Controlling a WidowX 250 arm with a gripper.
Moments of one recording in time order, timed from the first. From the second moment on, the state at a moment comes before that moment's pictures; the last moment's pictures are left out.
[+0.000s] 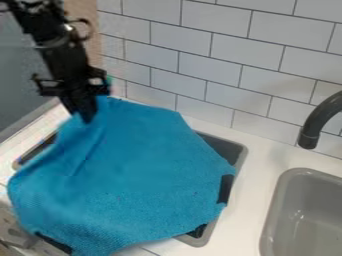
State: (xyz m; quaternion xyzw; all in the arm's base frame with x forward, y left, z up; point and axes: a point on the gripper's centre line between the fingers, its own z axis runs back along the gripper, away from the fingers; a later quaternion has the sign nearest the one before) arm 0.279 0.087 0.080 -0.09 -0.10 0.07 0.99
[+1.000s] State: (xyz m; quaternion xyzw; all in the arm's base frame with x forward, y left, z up) arm 0.280 0.002 0.042 -0.08 -0.08 0.02 0.99
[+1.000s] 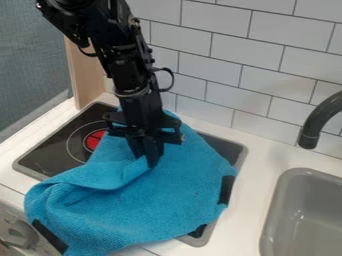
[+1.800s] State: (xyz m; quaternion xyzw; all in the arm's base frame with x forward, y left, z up) arm 0.274 0.000 0.044 -0.10 -0.06 0.02 0.99
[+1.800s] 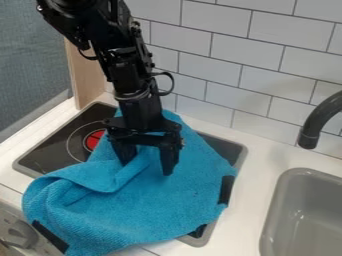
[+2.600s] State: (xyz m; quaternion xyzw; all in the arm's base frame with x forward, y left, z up) arm 0.271 0.005 0.115 -0.13 -0.13 -0.02 0.98
